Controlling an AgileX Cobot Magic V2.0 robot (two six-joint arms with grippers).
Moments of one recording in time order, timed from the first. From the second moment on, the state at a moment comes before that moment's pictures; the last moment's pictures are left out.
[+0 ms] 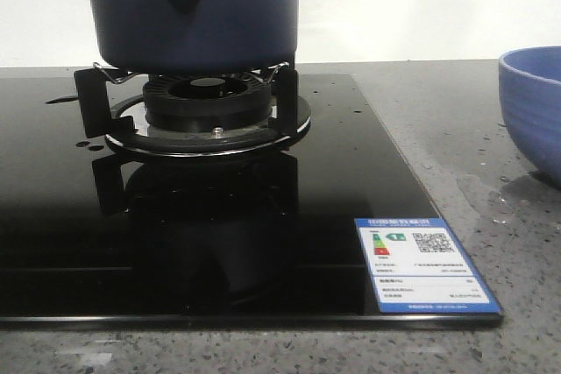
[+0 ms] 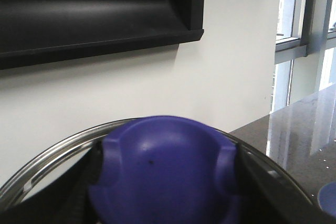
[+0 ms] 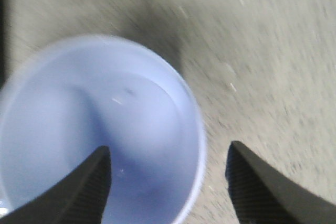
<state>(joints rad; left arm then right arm) -0.07 0.86 -0.94 -1.45 0.61 1.44 -0.19 1.12 -1.10 0.21 1.21 -0.06</state>
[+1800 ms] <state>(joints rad) -0.11 0.83 -0.93 -1.47 0.50 1.44 0.18 1.62 -1.89 0.38 1.22 -0.05</state>
